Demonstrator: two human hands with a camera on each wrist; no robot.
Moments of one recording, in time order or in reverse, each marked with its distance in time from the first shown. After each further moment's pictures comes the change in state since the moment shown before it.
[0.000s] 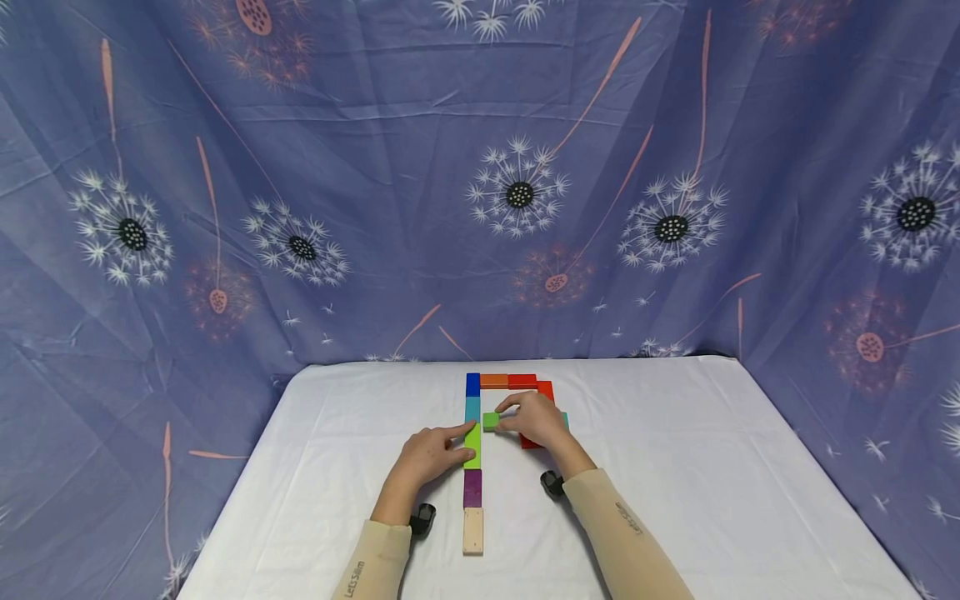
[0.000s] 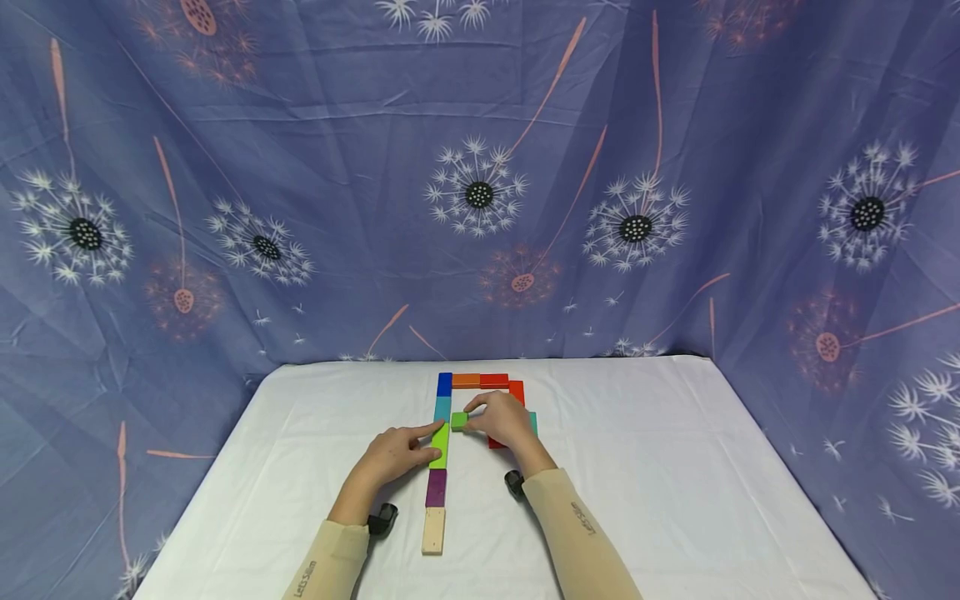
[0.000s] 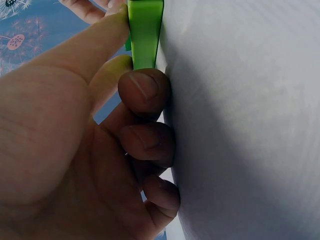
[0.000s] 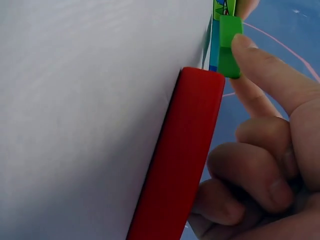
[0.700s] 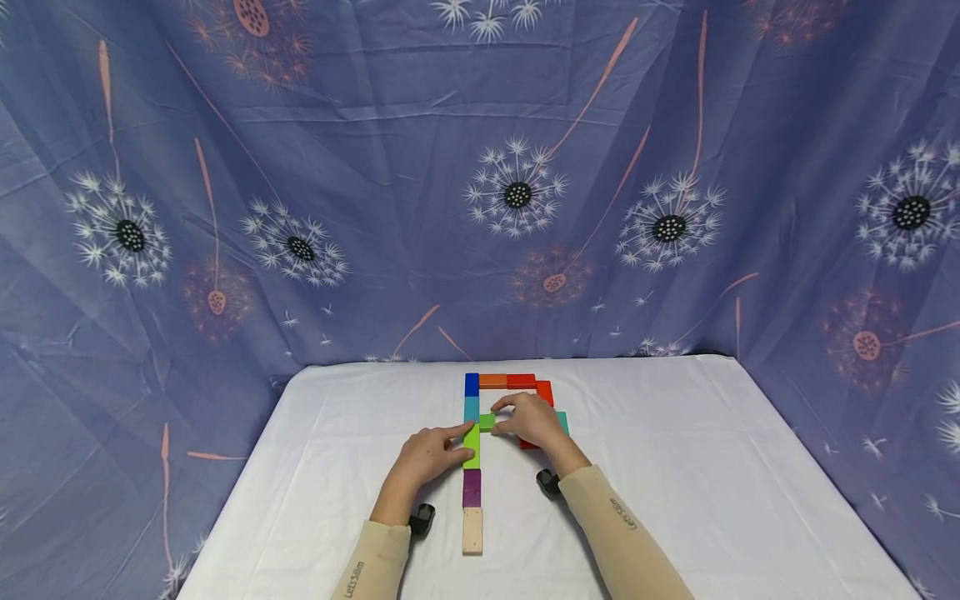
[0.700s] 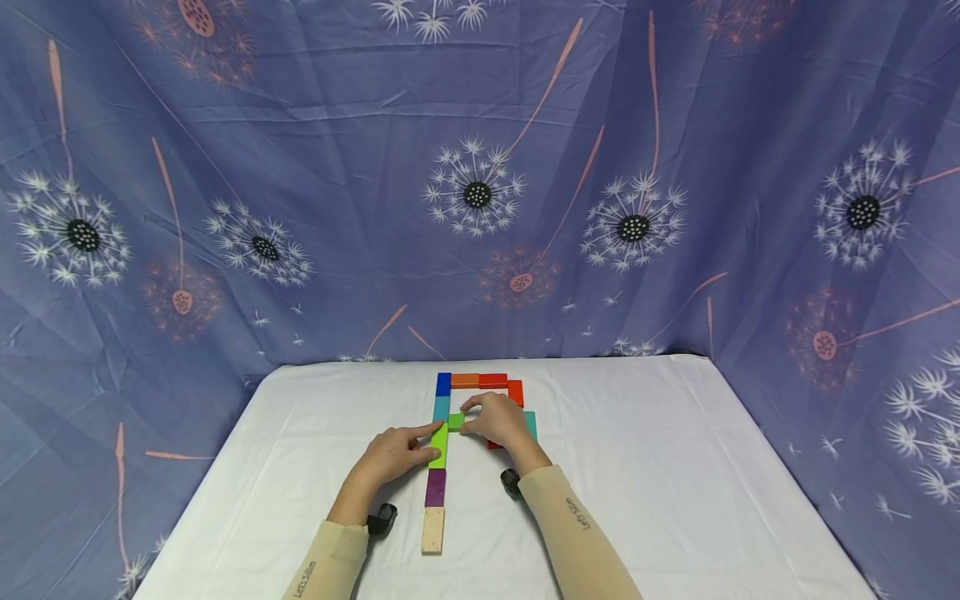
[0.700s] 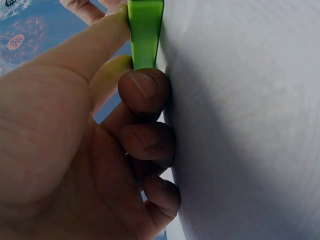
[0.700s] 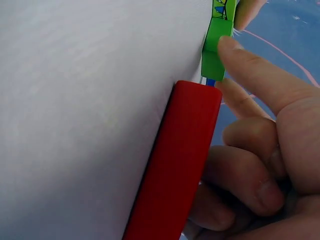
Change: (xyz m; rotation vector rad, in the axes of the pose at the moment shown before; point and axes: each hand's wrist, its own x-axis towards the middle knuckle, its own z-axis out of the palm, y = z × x) left_hand 0.001 0.000 0.000 0.008 0.001 0.007; right_hand 0.003 -0.003 0.004 -0.082 -0.028 -0.022
